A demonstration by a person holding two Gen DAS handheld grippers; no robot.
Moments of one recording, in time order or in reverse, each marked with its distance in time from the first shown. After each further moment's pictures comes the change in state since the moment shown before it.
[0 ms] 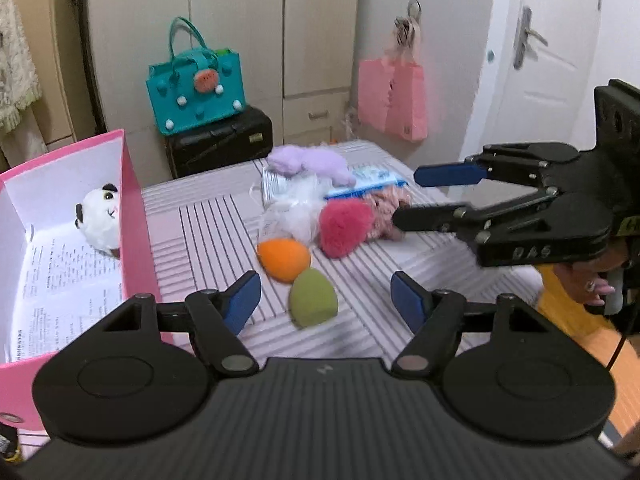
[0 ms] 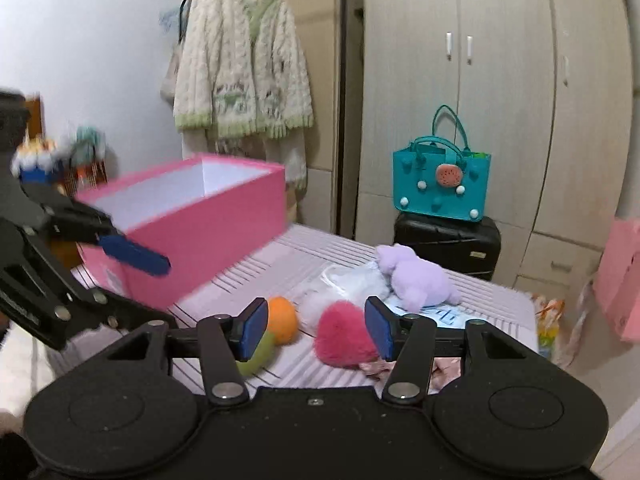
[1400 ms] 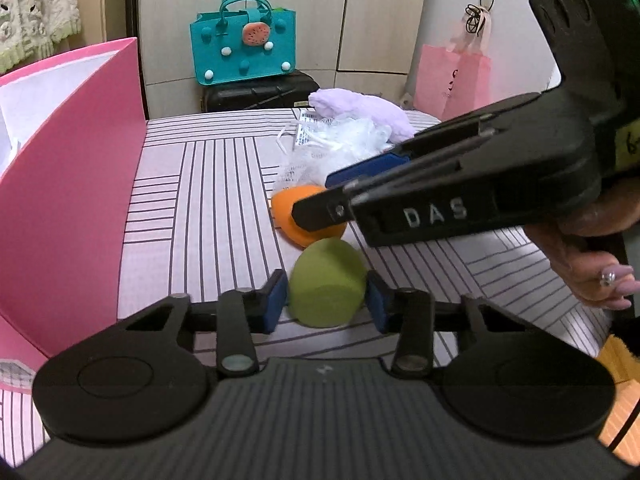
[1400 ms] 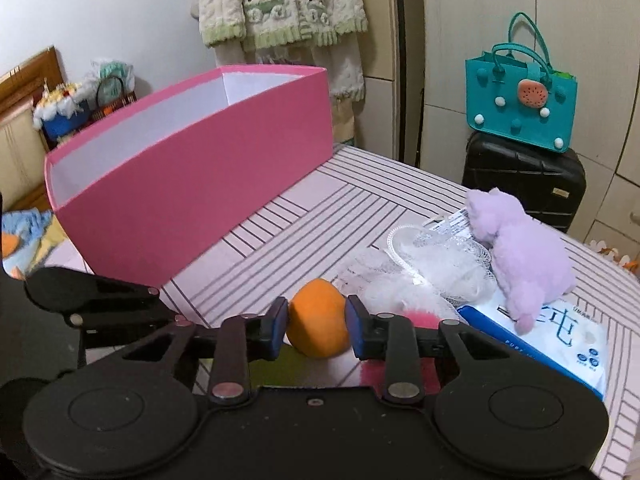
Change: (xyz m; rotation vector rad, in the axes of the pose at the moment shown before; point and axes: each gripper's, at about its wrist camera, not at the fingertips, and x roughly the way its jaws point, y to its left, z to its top) left arm 0.093 0.006 -0.031 -0.175 0.027 0.115; right arm 0.121 0.002 0.018 0.014 0.282 0.212
